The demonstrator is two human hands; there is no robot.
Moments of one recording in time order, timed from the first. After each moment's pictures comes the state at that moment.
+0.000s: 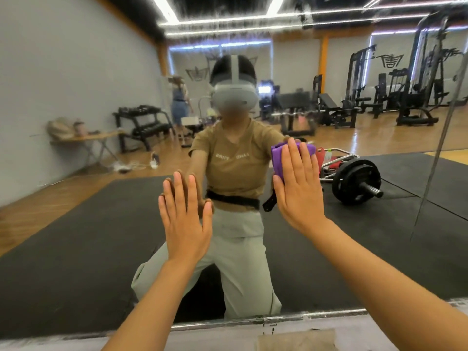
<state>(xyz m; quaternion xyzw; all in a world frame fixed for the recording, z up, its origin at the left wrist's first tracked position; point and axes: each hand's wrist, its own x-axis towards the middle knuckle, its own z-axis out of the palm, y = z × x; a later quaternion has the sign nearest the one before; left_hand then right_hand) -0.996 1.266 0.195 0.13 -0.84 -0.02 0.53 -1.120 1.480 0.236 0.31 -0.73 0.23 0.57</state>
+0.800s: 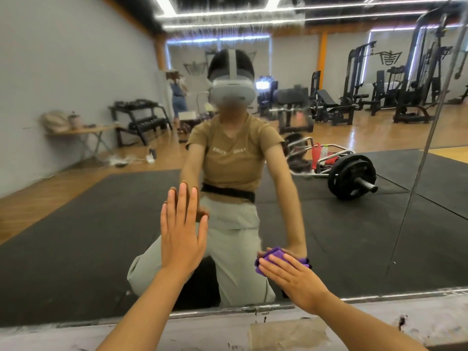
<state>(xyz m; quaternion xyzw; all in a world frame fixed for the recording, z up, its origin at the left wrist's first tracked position) -0.985 1.266 0.150 0.09 -0.87 0.00 0.49 -1.125 1.547 0.004 0.50 -0.73 -0.17 0.43</state>
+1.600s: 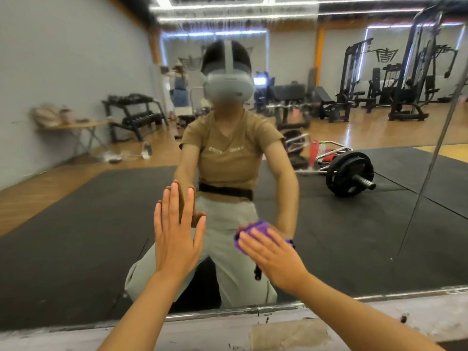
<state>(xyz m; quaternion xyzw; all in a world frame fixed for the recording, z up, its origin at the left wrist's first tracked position) -0.986 1.250 0.141 0.07 -0.85 0.00 0.52 -1.118 1.479 0.058 0.49 -0.69 -0.10 0.53</state>
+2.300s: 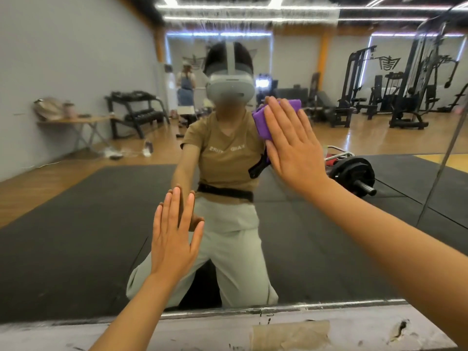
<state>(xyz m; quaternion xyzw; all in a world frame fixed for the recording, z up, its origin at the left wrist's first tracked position) -0.975 1.226 0.130 0.06 -0.85 0.03 0.52 -1.114 1.461 0.293 0.39 -0.67 0.10 0.62</state>
